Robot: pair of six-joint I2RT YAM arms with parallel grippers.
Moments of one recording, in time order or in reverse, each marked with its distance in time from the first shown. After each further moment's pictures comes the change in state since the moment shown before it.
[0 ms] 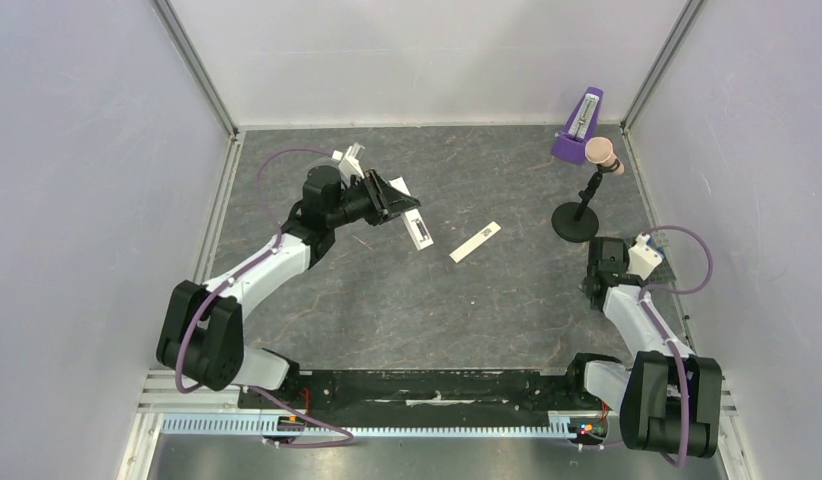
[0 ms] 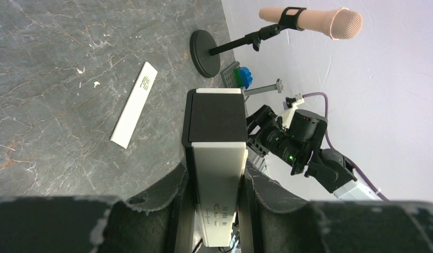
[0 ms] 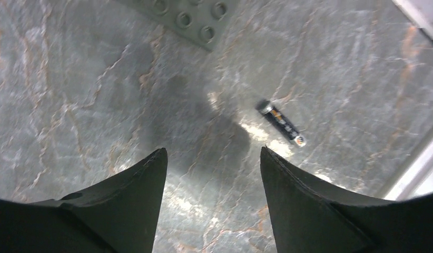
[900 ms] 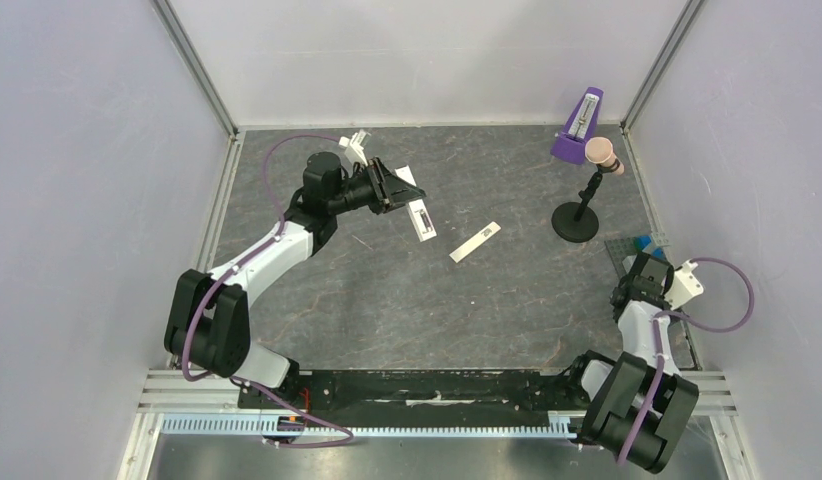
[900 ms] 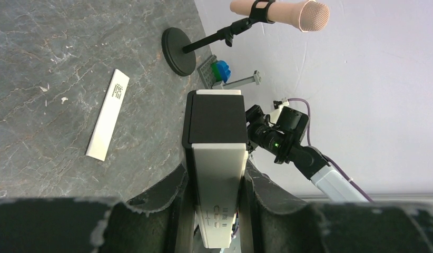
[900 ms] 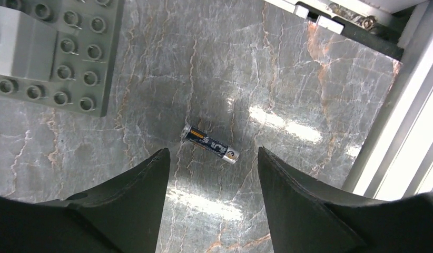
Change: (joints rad) left arm 0.015 0.085 0.107 0.027 0.121 -0.014; right arm -0.379 -0.100 -0.071 0.087 -0.063 -0.095
